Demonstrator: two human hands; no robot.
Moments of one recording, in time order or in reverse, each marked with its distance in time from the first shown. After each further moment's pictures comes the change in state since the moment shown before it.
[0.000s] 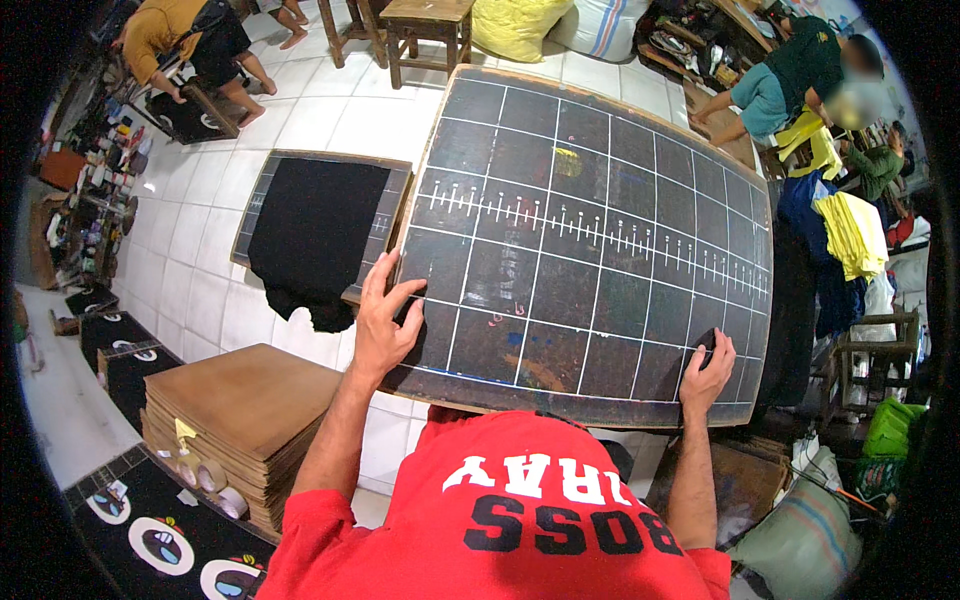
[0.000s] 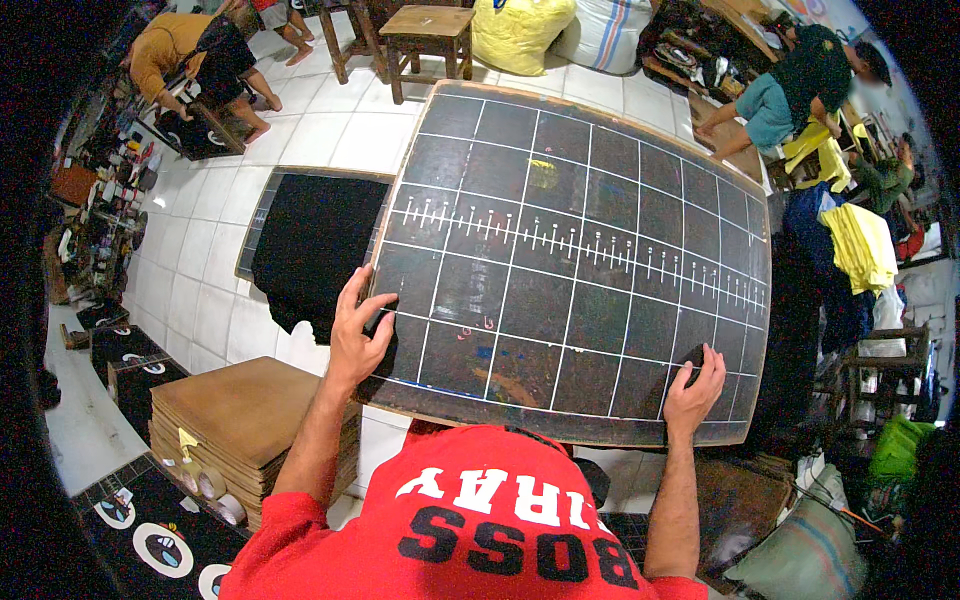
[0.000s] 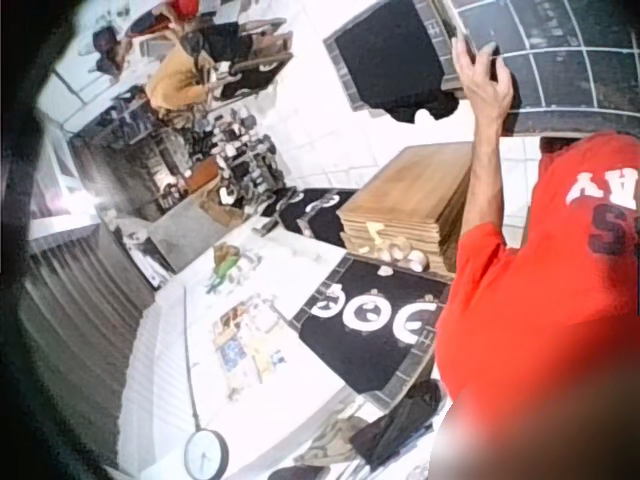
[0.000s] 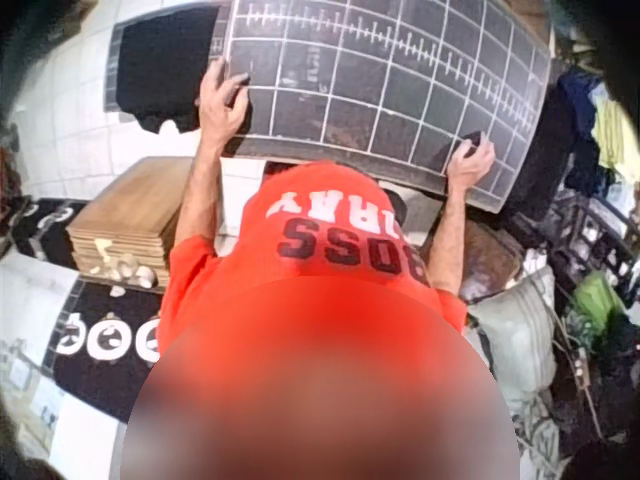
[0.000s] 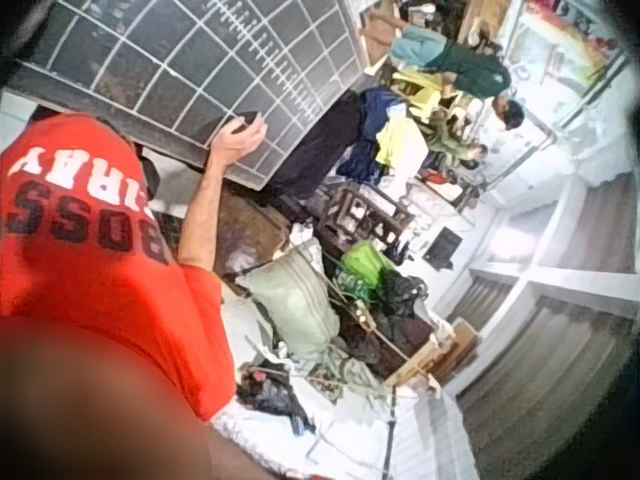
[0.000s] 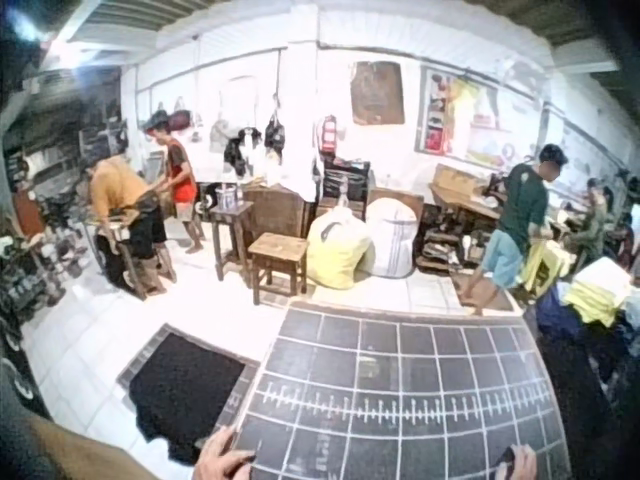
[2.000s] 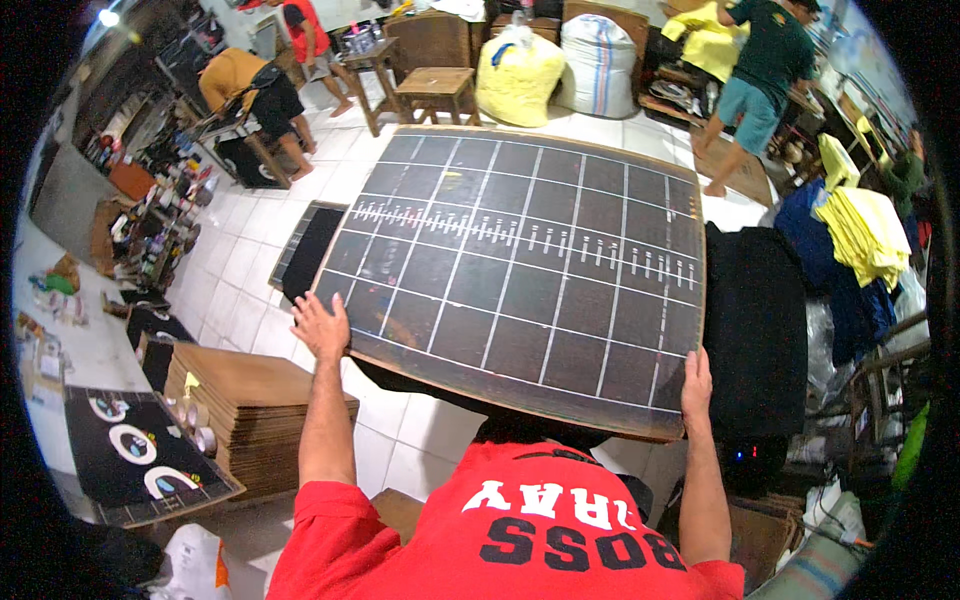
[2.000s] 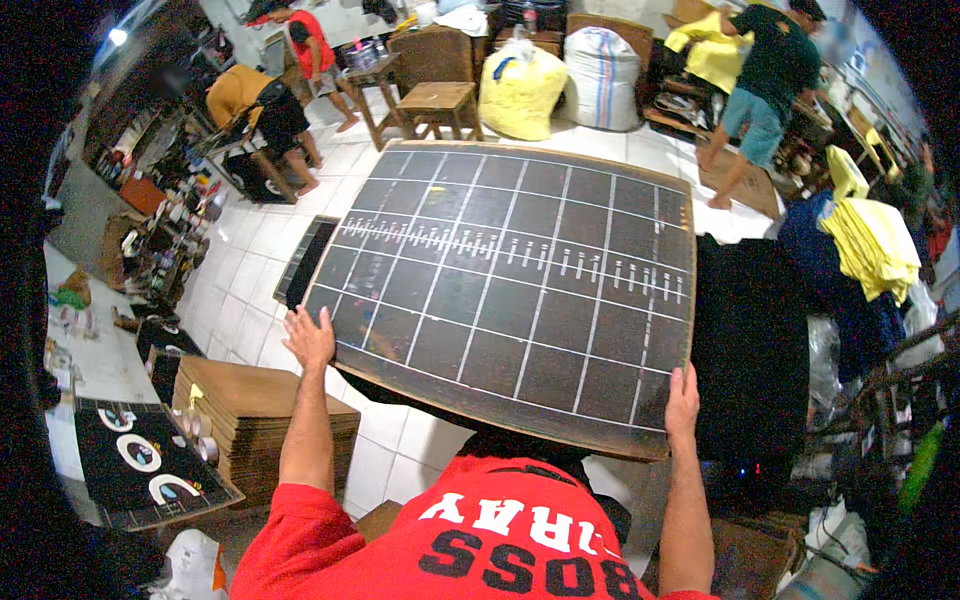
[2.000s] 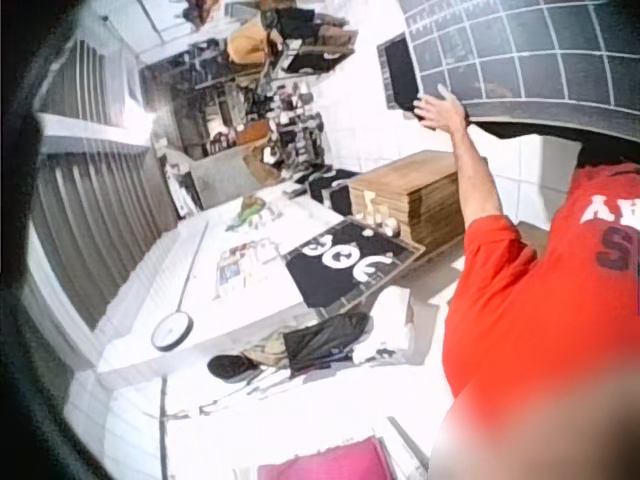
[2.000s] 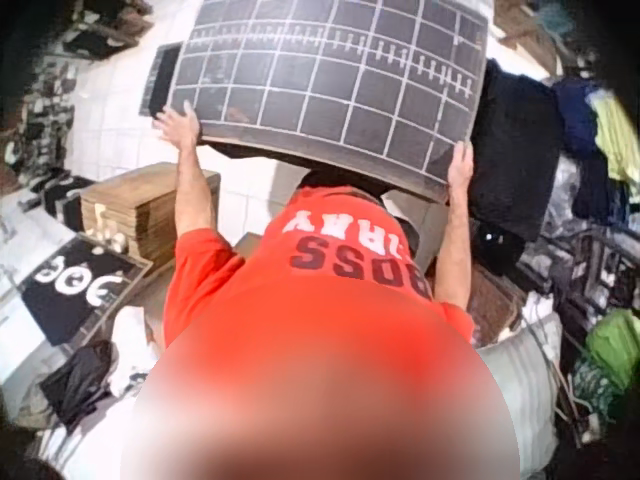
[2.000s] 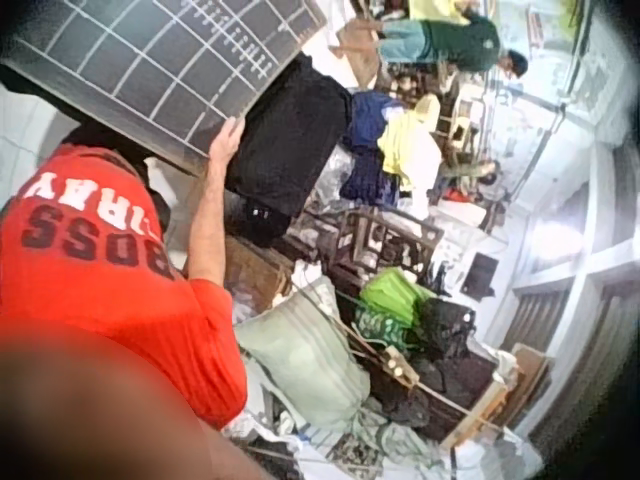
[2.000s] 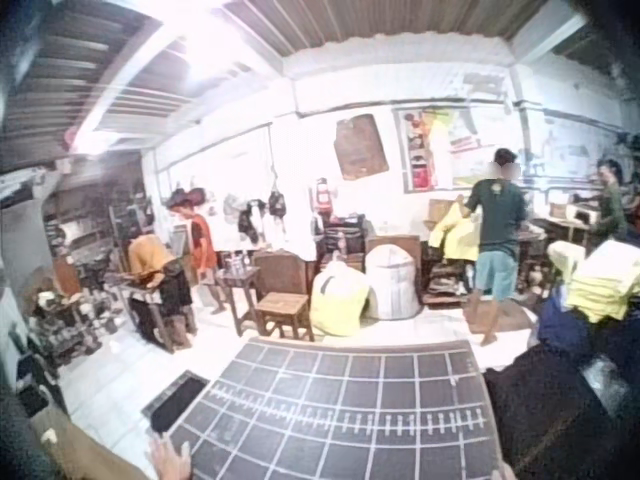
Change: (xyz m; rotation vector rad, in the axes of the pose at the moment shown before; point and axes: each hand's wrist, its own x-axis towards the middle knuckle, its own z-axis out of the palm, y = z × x) left_hand -0.071 0.063 0.086 0.936 0.248 -0.850; right_hand 0.045 0.256 -0.006 0.818 -0.378 0.321
